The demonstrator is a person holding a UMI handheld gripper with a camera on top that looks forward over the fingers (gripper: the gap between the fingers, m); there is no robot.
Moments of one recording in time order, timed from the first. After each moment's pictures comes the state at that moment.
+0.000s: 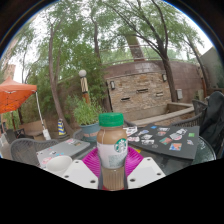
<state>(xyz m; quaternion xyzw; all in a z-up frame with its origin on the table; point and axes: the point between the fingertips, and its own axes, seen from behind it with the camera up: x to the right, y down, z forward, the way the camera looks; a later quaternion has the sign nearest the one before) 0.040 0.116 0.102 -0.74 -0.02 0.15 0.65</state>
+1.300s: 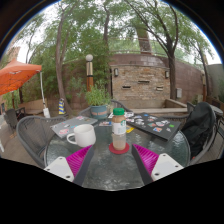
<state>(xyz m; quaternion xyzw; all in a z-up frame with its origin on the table) 0.056 -0.079 0.101 -0.79 -0.07 0.09 0.60</state>
